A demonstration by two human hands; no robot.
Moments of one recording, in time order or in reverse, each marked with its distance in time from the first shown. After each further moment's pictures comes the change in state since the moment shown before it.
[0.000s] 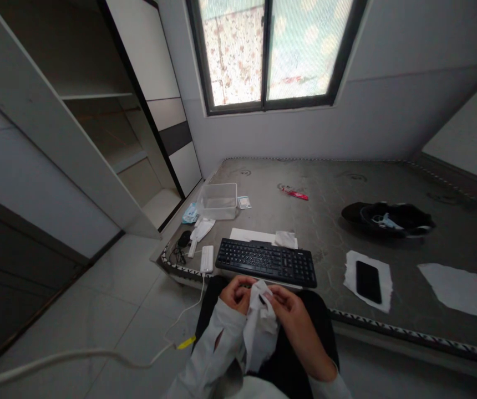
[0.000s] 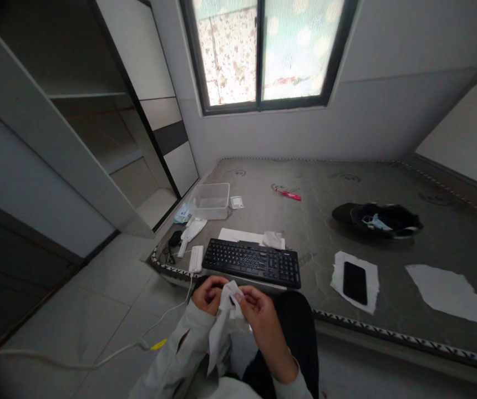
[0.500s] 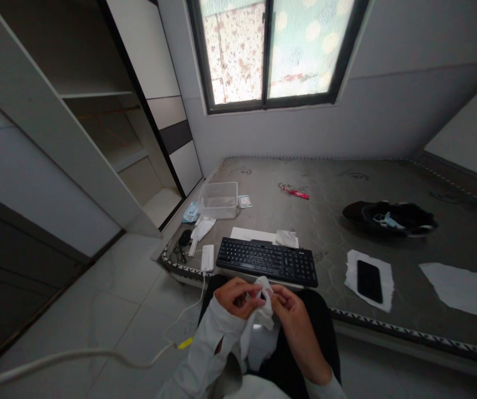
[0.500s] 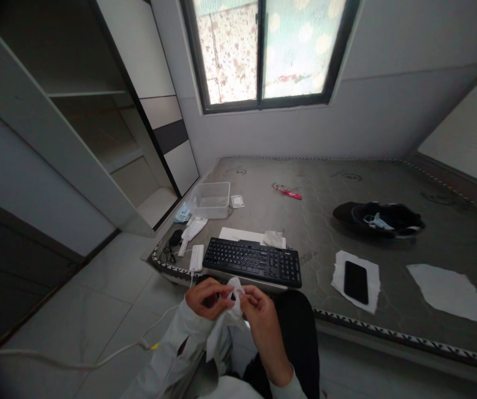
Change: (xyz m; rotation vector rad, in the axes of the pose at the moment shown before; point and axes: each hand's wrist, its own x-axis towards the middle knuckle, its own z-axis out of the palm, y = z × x) left_hand -0.002 0.019 -0.015 0.405 -0.040 0.634; right_hand 0.000 0.004 0.004 0.054 0.098 -0.011
